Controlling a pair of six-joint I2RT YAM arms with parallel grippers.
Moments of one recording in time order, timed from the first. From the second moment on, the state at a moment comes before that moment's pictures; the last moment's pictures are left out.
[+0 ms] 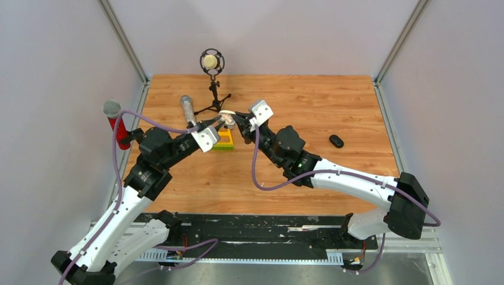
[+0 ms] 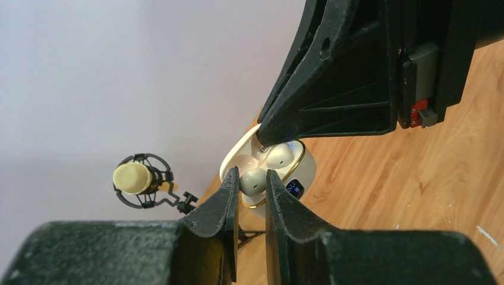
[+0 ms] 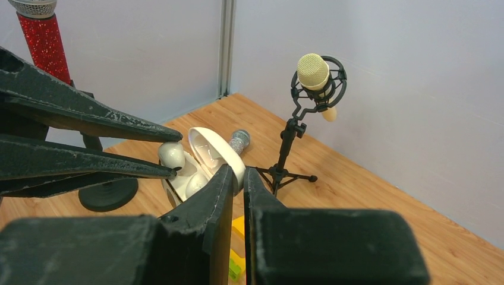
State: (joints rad) left arm -0.54 0.77 0.87 -0.06 0.35 0.62; right arm 1.06 1.38 1.04 0.56 0.30 -0.16
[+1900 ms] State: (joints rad) left arm -0.54 0.69 0.91 -0.13 0.56 0.07; right arm 0.95 1.20 1.06 0.46 -0.23 -0.01
